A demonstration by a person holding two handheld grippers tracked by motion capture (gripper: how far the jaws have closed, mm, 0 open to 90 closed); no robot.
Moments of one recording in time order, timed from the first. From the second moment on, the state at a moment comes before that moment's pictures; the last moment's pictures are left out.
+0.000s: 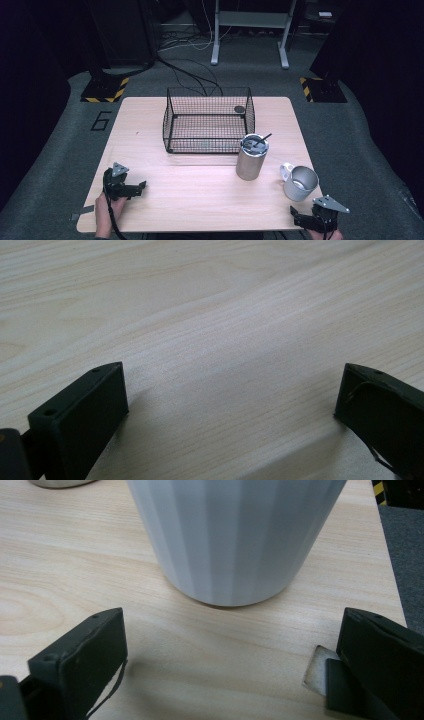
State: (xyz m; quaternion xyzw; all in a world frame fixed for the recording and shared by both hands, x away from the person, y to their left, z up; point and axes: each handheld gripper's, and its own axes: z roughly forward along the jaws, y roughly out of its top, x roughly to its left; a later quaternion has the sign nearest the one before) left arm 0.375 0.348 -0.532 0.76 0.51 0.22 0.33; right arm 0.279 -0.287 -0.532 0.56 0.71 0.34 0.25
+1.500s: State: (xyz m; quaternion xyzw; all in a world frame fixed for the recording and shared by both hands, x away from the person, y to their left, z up) left arm 0.375 0.348 -0.532 0.76 0.51 0.22 0.33; right arm 0.280 -0.205 -0.499 0.46 0.78 0.38 0.19
